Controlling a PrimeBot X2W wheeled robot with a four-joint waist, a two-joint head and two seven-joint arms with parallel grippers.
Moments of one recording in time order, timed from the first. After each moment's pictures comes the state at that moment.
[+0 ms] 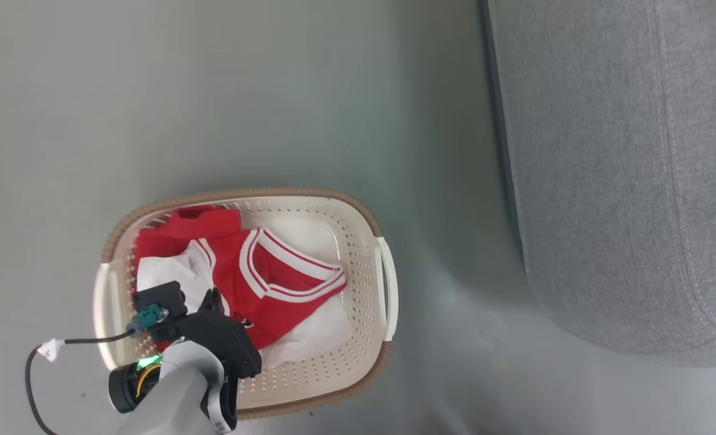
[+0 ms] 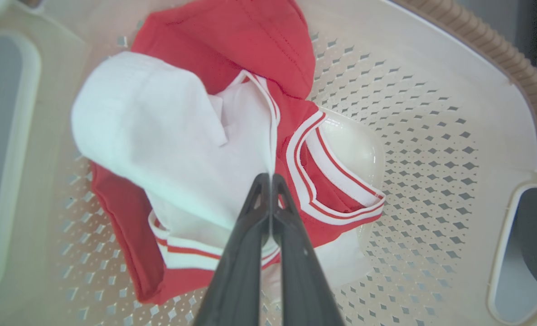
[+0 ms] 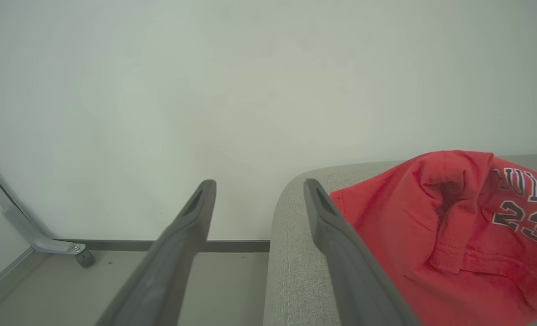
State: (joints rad) left arm -0.73 0.04 -0.60 1.15 -0.99 0.12 -0.25; right arm -0.15 -0.71 -0.12 -0.37 0.88 0.12 -0.26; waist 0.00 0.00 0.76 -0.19
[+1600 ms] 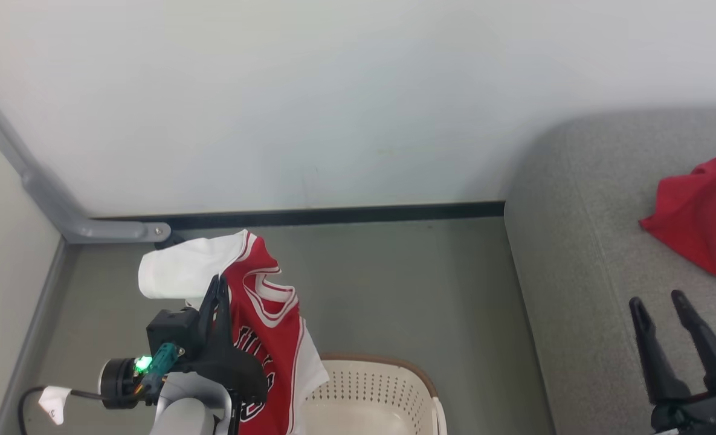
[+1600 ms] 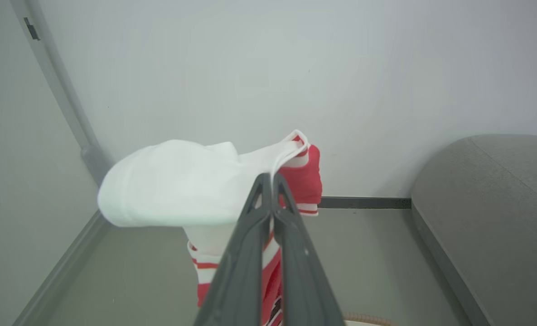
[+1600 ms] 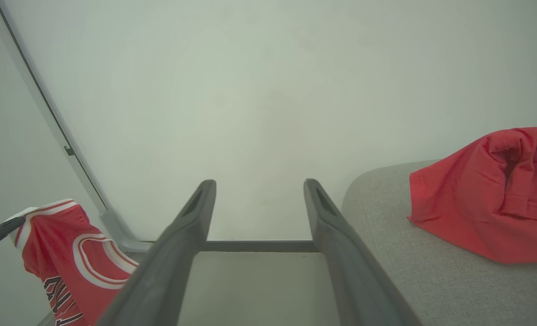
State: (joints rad) left arm -0.43 0.03 -0.25 0.64 -0.36 0.12 -0.25; right arm -0.02 -0.46 0.19 -0.02 0.62 0.11 -0.26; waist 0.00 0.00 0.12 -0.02
